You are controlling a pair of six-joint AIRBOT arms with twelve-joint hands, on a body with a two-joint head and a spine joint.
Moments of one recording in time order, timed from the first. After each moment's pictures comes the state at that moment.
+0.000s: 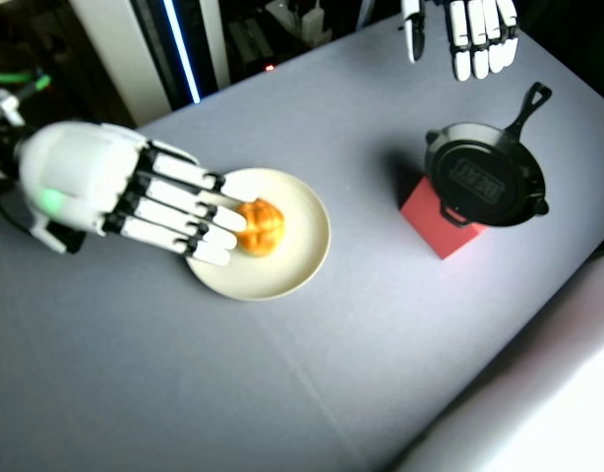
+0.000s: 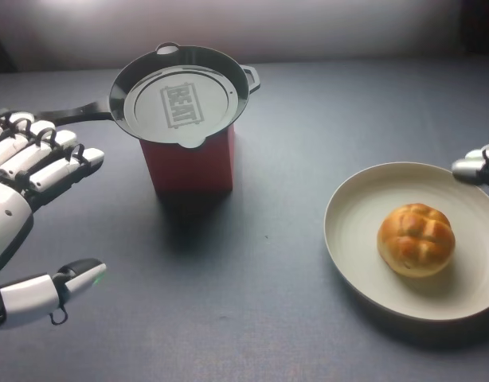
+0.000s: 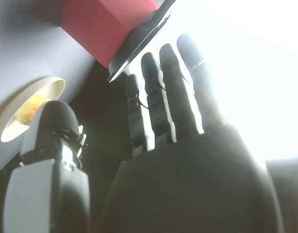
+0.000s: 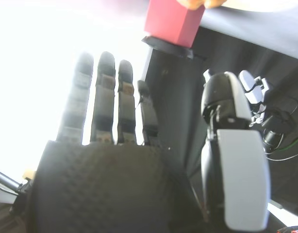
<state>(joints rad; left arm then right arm) 1.10 -0.80 0.76 -0.40 -1.34 1.31 -1.18 -0.89 1.03 0.14 1.32 -0.80</state>
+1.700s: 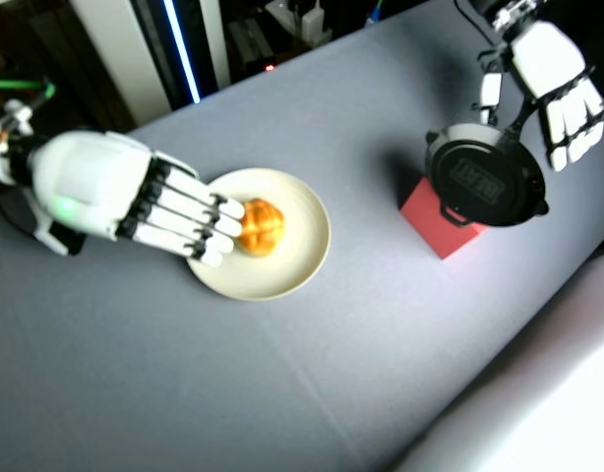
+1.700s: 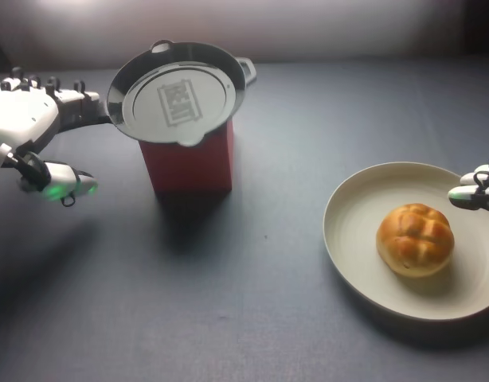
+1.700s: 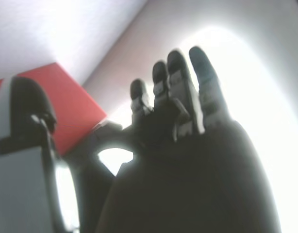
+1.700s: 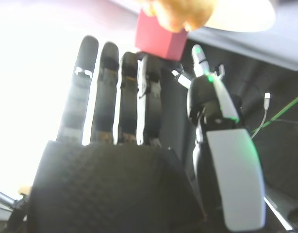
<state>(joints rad) 0.66 -1.09 1.32 -0.77 -0.69 1.43 -1.18 -0.91 1.05 0.11 1.27 -0.79</state>
